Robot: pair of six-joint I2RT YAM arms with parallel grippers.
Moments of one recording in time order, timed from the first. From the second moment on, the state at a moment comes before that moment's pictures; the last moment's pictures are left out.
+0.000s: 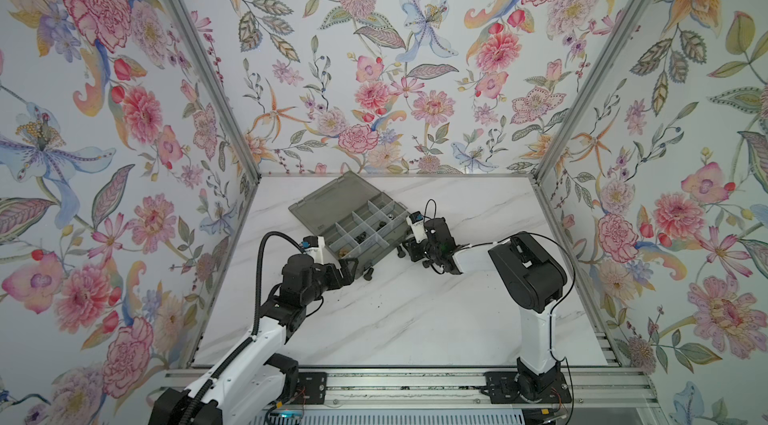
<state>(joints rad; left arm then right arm) -0.33 0.91 0.37 0.05 0.23 -0.60 0.58 2.05 1.03 0.37 -0.15 0.14</state>
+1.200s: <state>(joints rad) -0.33 0.88 0.37 0.05 0.22 -0.60 0.60 1.95 0.87 0.45 -0.13 0.13</state>
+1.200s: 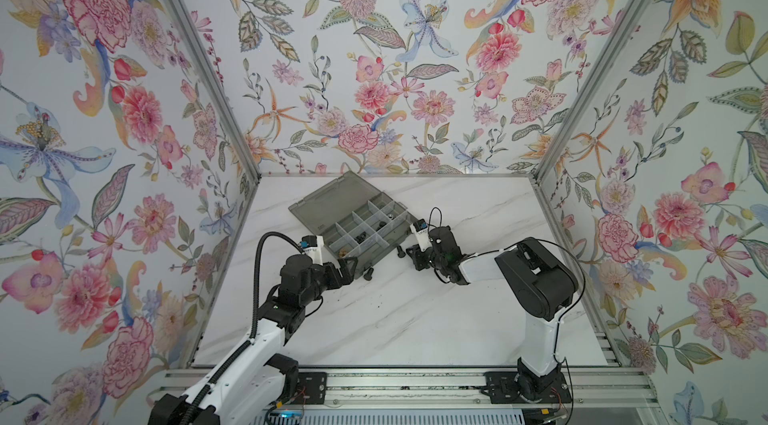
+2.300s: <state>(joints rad) -0.33 0.88 0.37 0.05 0.22 -0.60 0.53 1.88 1.23 0.21 -0.20 0.02</state>
